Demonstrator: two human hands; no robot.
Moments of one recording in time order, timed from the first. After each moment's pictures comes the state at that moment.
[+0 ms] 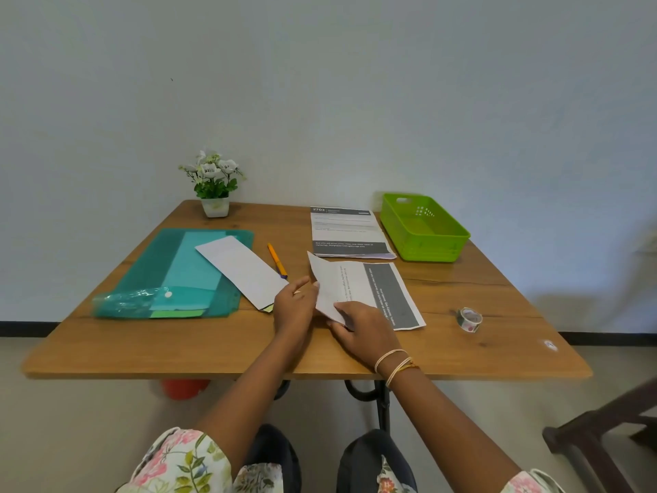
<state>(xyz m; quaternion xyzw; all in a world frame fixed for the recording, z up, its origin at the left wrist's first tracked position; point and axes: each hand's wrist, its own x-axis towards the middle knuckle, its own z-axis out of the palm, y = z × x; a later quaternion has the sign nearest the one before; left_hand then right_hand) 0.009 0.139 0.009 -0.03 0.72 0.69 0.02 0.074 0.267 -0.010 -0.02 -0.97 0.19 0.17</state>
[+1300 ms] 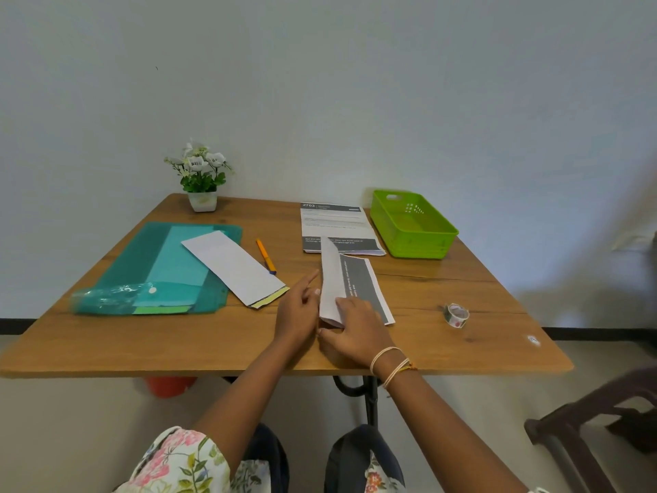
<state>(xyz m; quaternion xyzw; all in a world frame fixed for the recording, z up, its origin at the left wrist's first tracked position) 0.011 0.149 -0.013 0.15 0.79 0.60 -0.01 0.084 0.262 0.001 -0.09 -0.98 0.17 0.09</state>
